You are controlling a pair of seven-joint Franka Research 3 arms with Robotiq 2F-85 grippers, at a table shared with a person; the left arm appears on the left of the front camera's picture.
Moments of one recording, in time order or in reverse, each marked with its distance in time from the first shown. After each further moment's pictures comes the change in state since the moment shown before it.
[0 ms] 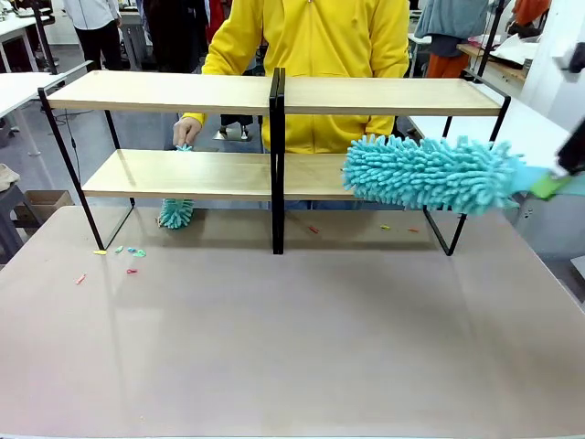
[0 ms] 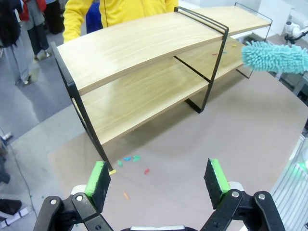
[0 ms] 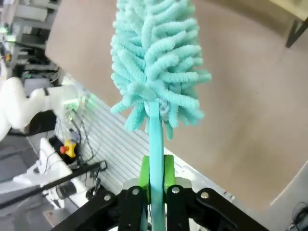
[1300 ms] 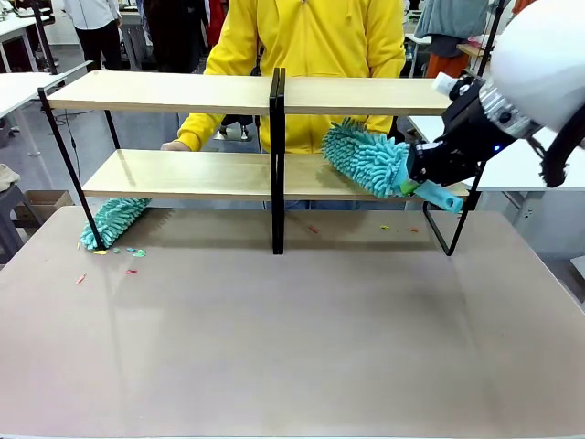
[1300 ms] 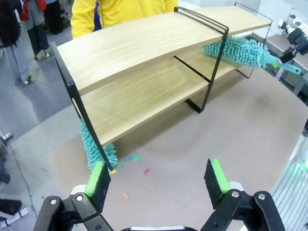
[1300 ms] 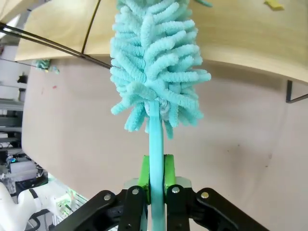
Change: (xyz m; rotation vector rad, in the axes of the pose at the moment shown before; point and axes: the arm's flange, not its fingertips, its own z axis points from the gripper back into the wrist) left arm 0.000 0.000 0.000 0.000 0.000 0.000; right arm 0.089 0.027 -0.127 -0.176 -0.283 -0.204
